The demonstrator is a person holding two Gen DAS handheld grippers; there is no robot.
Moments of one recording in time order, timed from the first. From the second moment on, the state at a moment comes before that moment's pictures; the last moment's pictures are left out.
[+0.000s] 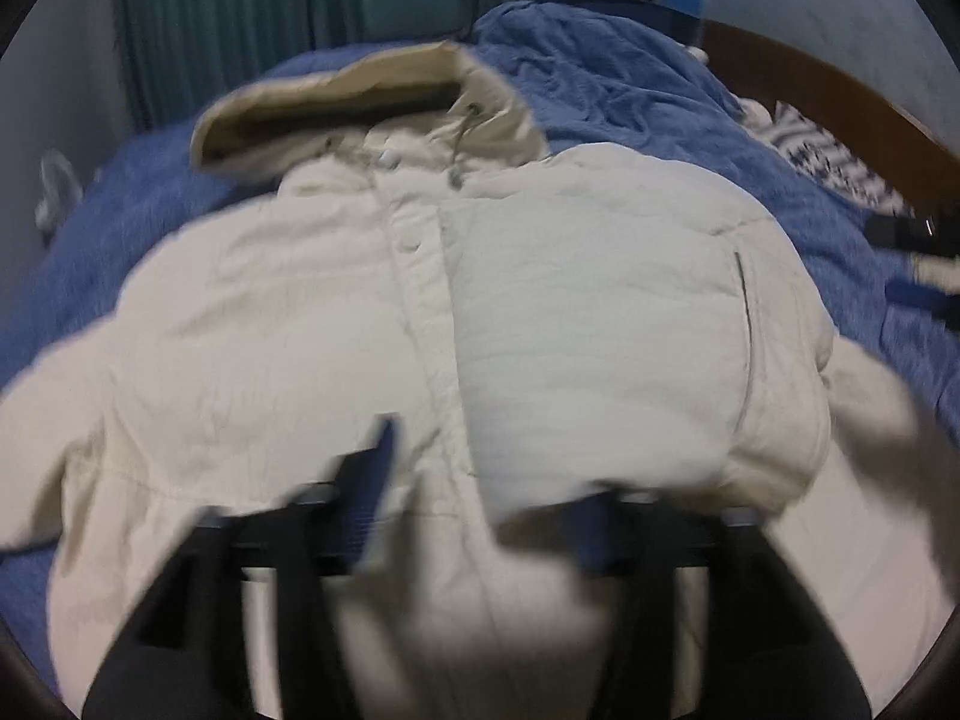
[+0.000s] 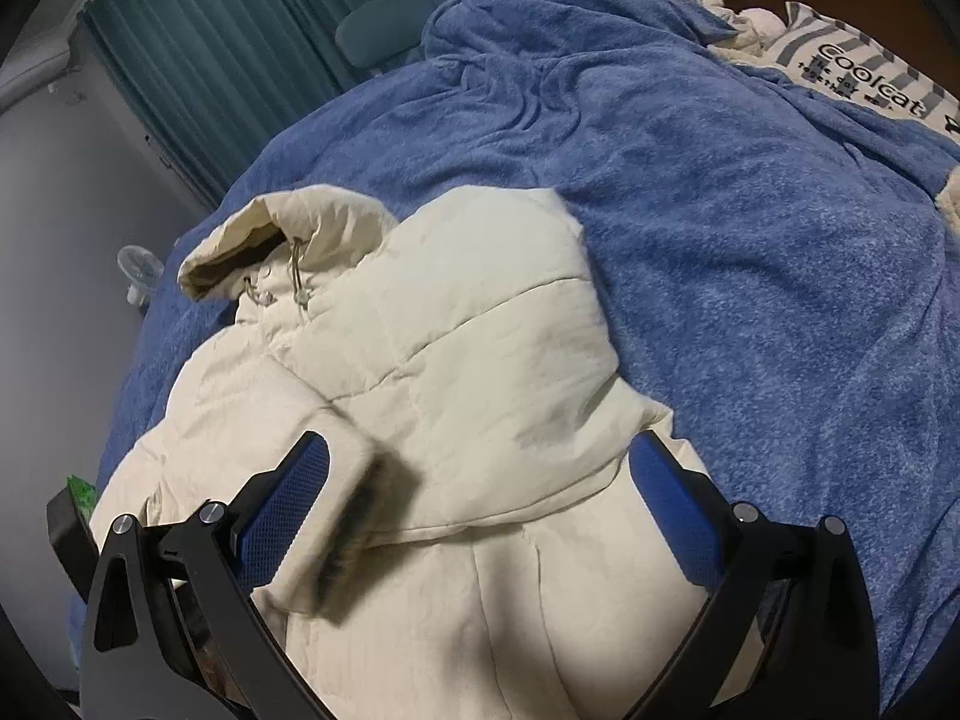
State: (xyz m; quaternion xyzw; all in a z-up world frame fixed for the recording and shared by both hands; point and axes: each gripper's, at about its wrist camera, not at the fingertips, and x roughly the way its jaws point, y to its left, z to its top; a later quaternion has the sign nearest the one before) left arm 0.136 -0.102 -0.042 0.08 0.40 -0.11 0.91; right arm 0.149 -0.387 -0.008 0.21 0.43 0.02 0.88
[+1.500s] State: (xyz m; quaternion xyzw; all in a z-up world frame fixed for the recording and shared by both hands) left arm 0.151 0.017 -0.005 -0.13 0.37 0.01 0.92; right arm 0.163 -0.355 -0.040 0.17 0.47 0.04 0.86
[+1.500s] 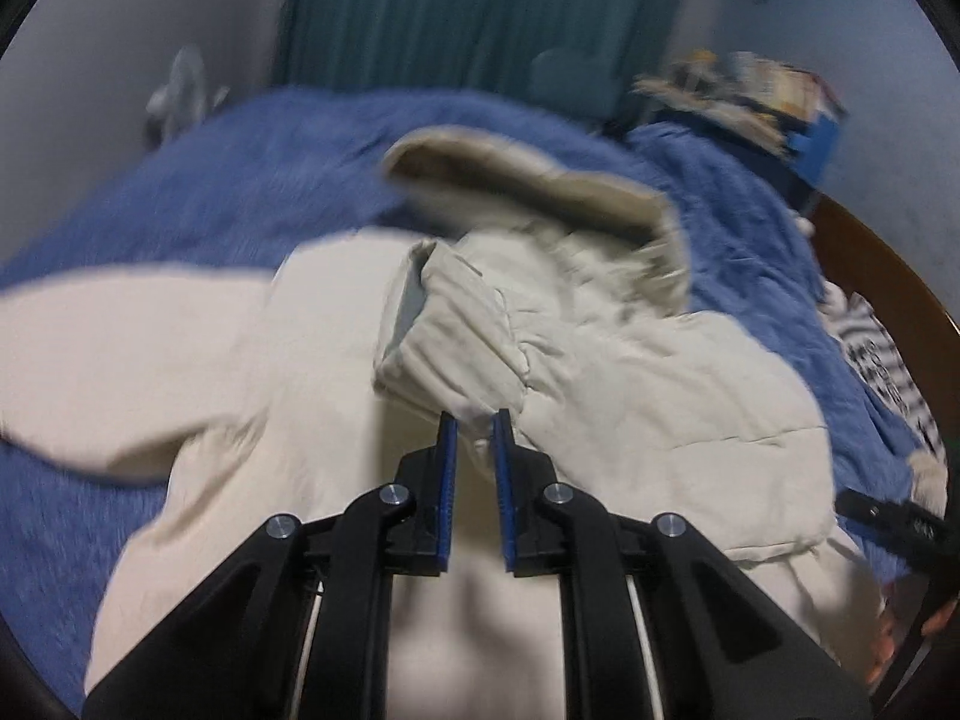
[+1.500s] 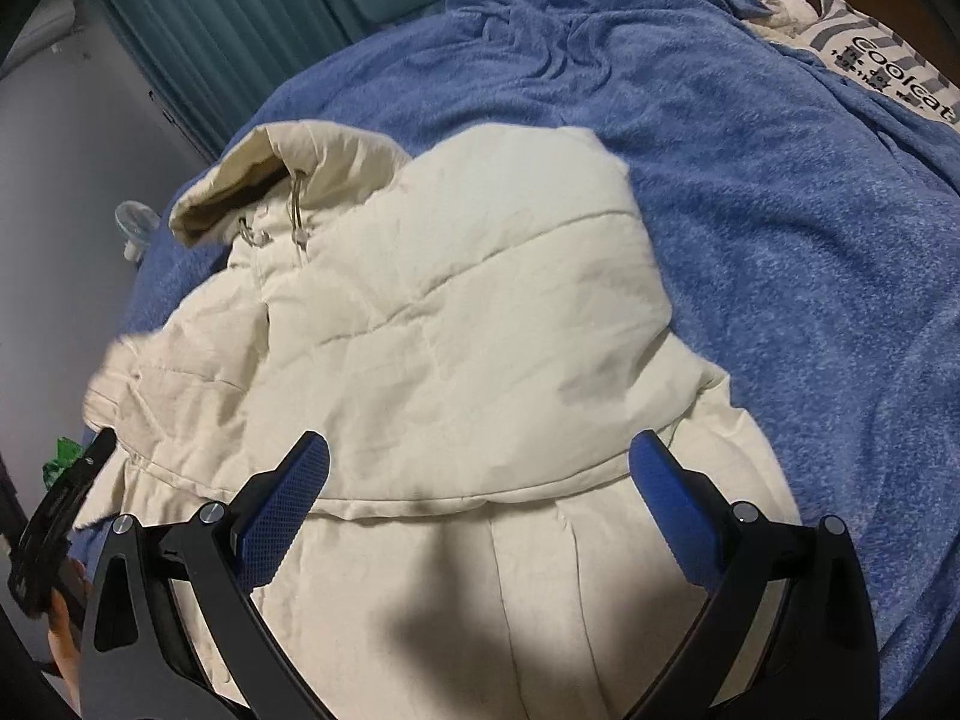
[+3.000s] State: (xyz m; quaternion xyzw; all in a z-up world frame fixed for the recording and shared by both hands) left arm 0.181 0.054 -0.066 -0.06 0.46 0.06 0.88; right arm 0.187 -0.324 -0.085 0.07 0.49 0.04 0.87
